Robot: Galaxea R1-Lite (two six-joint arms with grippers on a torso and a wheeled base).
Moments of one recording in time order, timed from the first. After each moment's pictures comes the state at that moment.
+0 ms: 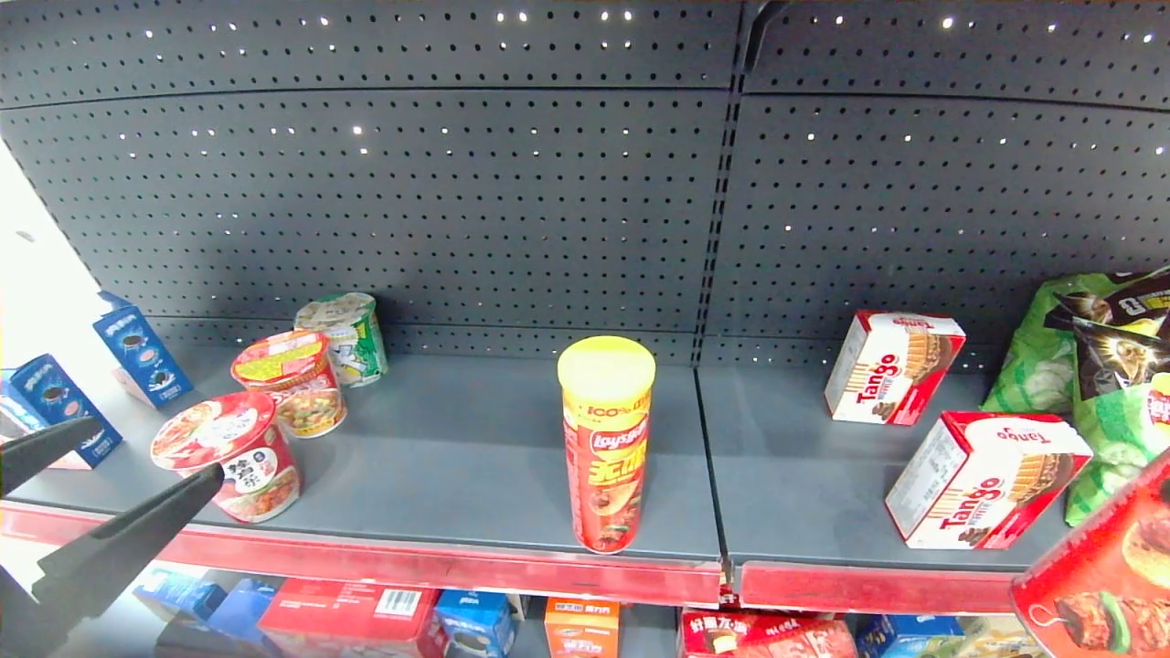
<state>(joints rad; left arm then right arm) -0.09 0.82 -0.39 -0.38 -0.19 0.00 0.81 0.84 -0.82 0.29 -0.42 0.28</state>
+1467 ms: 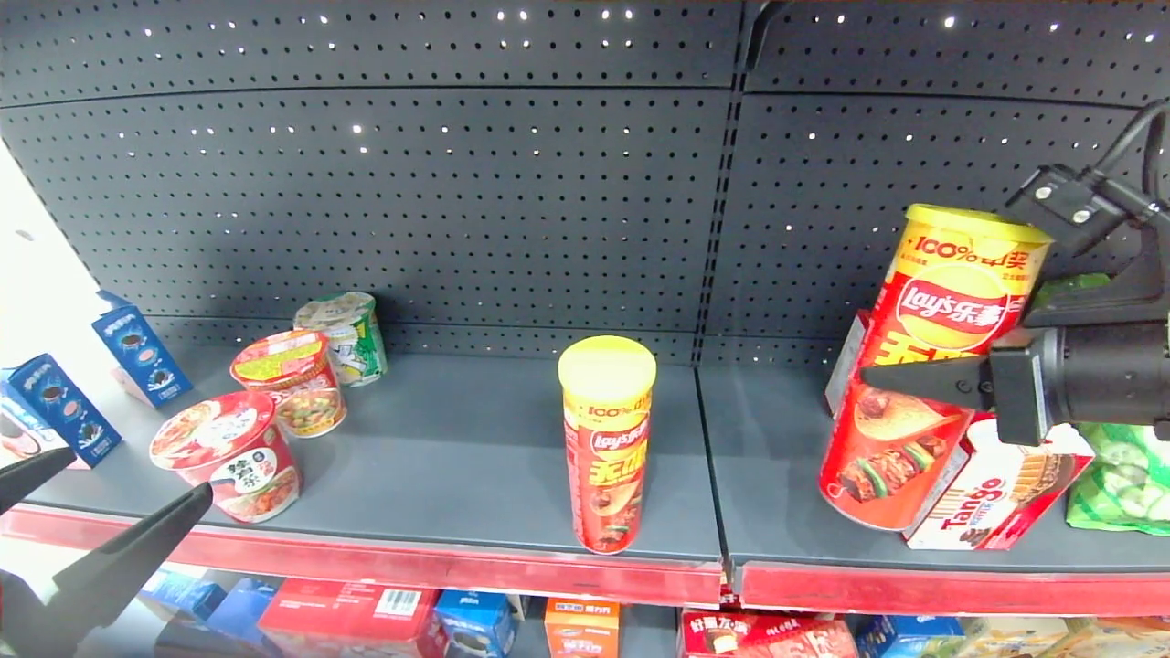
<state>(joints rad) -0.09 0.80 -0.34 -0.38 -0.07 0.02 0.45 1.35 -1.11 0.19 0.18 -0.06</state>
